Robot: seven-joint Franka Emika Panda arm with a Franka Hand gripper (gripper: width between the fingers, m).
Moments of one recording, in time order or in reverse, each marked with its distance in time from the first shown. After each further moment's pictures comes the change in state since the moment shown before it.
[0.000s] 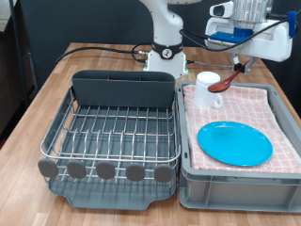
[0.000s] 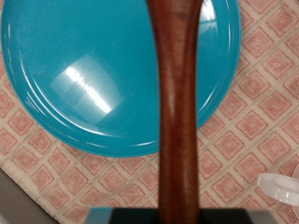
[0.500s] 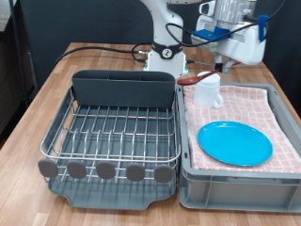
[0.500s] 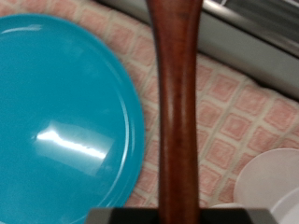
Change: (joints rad) arm -0.080 -0.079 -0.017 -0.071 -0.069 -0.067 0.340
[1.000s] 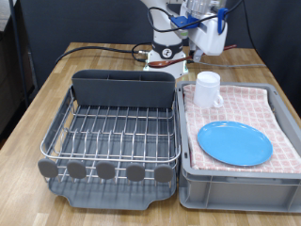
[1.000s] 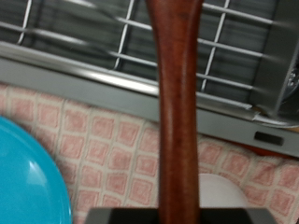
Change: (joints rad) arm -0.028 -0.150 -0.083 -0.100 0.046 -0.107 0.040
